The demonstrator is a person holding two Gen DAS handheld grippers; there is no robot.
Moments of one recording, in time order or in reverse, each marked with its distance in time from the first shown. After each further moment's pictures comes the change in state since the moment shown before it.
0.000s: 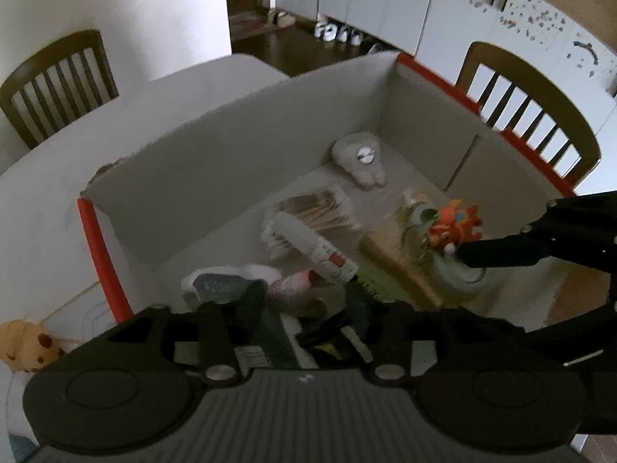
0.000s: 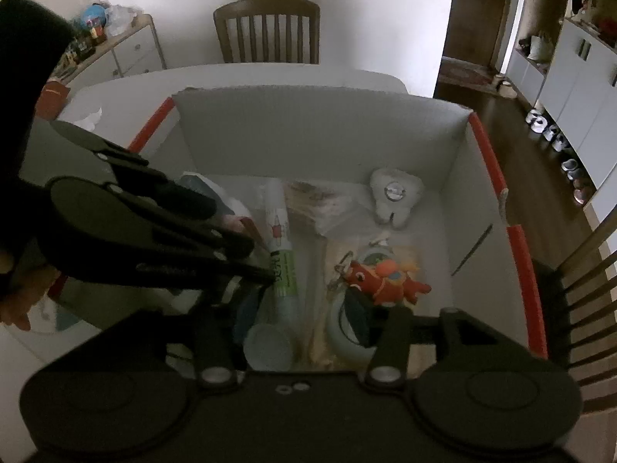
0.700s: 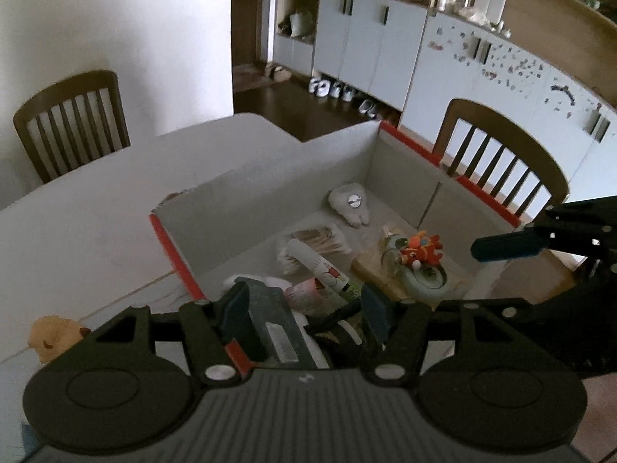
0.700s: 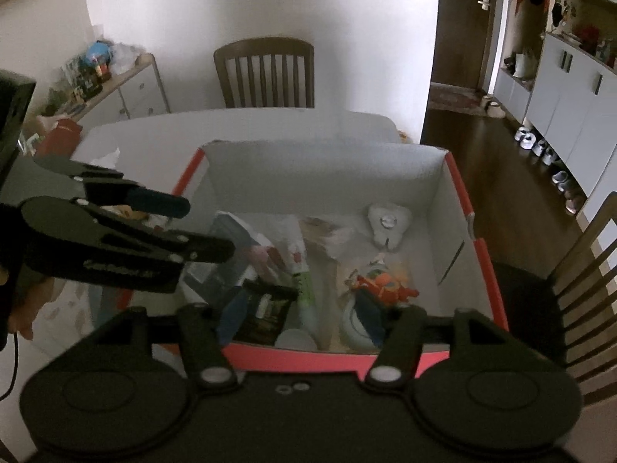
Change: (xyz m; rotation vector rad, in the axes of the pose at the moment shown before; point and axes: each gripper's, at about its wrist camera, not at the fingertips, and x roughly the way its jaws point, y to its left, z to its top) left arm -0.079 0.020 -0.029 -0.017 -0.187 -0.038; right arm -0.060 0.021 -0.006 0.050 -0.117 0.000
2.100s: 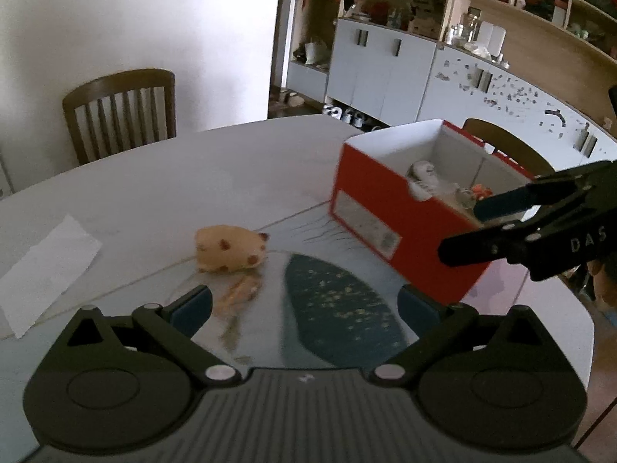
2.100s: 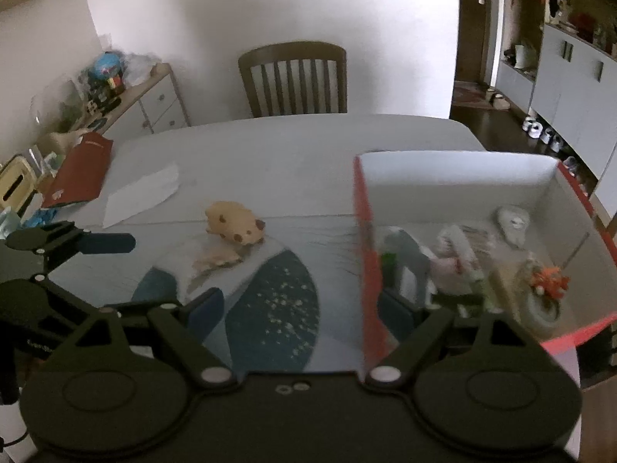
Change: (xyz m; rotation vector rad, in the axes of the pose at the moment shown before) left arm -0.101 0.171 -0.117 -0.027 -0.097 -0.020; right arm 0.046 0.183 0.025 0.066 -0.004 -0.009
